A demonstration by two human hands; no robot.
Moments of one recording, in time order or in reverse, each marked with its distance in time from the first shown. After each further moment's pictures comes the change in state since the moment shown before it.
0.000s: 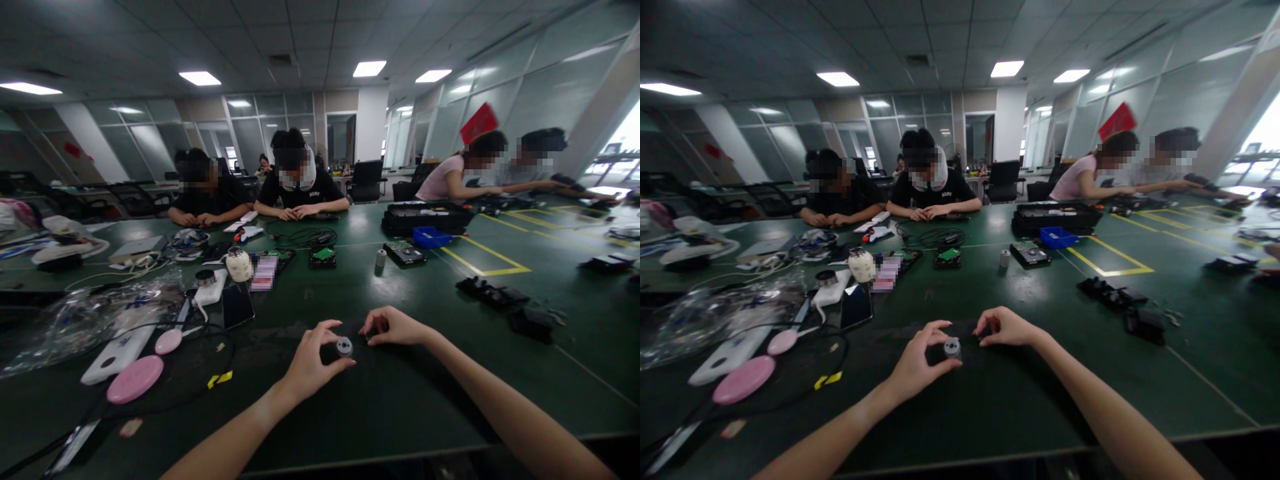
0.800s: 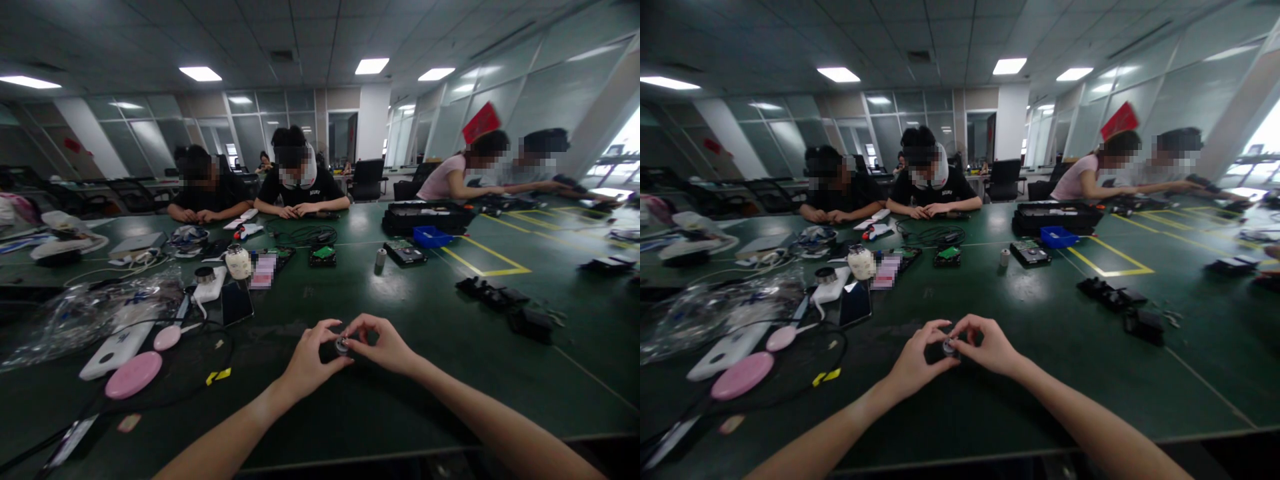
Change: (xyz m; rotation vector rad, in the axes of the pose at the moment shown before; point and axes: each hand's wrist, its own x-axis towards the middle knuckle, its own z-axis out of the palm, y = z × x) left_hand -0.002 -0.003 0.003 -0.001 -0.034 -0.016; right_hand -0.003 -0.058 0.056 0.047 0.384 -0.171
